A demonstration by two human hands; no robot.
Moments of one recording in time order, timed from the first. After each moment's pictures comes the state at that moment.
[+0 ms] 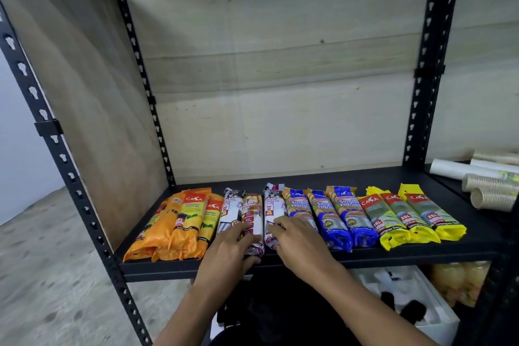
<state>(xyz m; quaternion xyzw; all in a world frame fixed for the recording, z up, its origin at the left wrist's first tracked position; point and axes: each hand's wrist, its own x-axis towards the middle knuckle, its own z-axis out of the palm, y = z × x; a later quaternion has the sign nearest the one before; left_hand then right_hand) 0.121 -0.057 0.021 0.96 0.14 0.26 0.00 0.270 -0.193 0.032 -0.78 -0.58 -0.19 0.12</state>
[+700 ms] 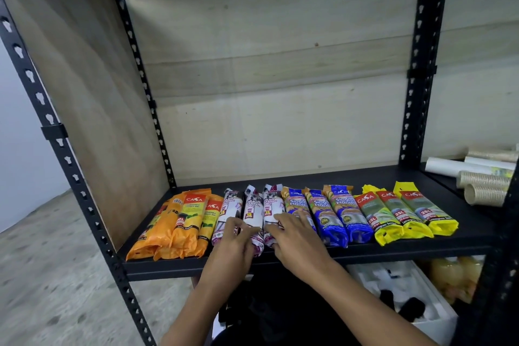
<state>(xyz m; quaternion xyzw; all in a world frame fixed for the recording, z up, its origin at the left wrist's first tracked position) 0.123 -0.075 0.024 0.93 0.18 0.31 0.10 0.270 -0.194 0.020 -0.80 -0.55 -0.21 0.14</state>
